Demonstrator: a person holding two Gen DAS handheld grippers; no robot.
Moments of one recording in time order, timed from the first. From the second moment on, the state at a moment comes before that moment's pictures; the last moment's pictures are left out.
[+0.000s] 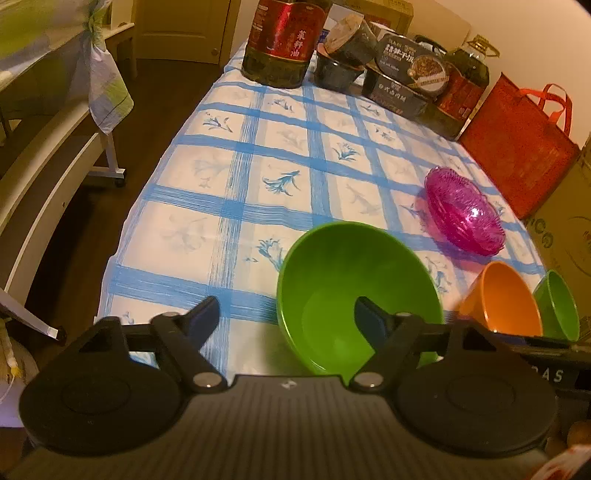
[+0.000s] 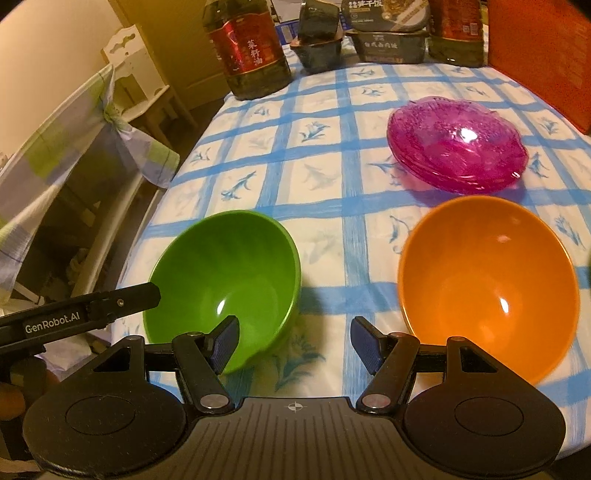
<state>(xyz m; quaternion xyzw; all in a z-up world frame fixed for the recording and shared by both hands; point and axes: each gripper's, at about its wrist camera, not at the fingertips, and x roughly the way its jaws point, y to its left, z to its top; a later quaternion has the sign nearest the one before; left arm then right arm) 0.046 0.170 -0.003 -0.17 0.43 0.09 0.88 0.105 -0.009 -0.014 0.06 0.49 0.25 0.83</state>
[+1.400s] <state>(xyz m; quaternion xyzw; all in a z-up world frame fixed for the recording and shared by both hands) 0.063 0.174 -0.020 -0.17 0.45 0.08 0.88 0.136 0.013 -0.040 0.05 0.50 0.26 0.82</state>
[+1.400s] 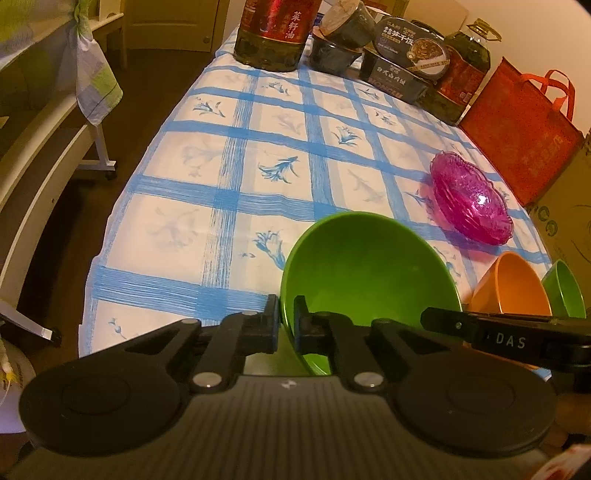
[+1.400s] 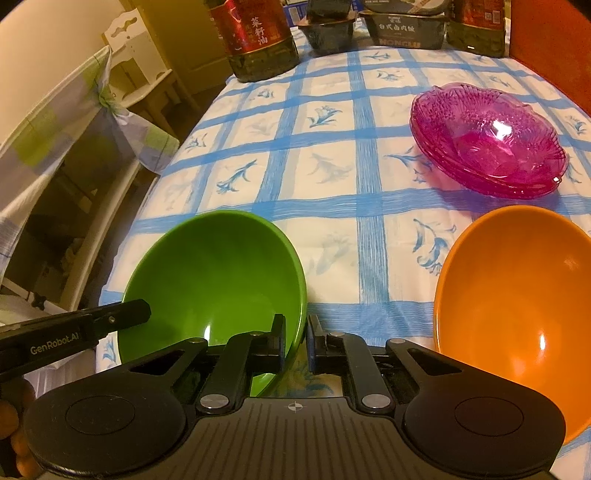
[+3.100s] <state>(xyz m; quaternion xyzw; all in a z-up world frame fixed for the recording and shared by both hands) 0.037 0.042 0.078 -0.14 0.40 -0.04 0.90 0.051 -0.143 0.063 0.13 0.43 0.18 0.88</state>
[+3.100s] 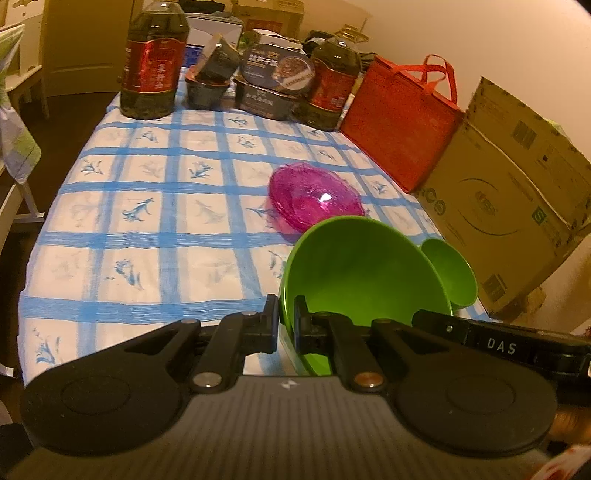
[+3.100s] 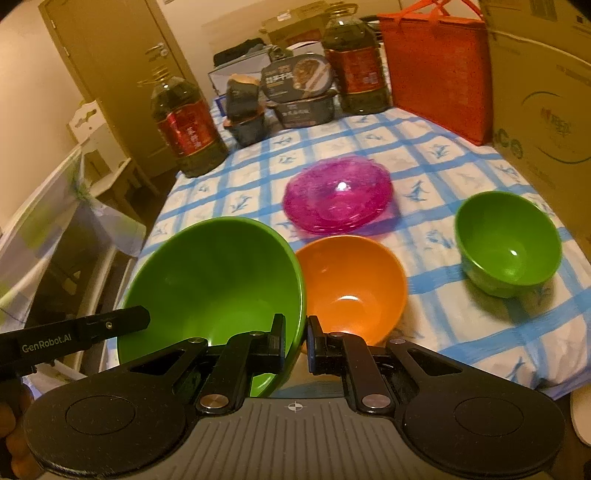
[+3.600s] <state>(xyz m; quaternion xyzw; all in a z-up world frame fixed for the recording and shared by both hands) 0.062 0.009 0.068 -0.12 0.42 -0.06 0.90 0.059 -0.176 0.057 0.13 0.43 0.15 0.88</state>
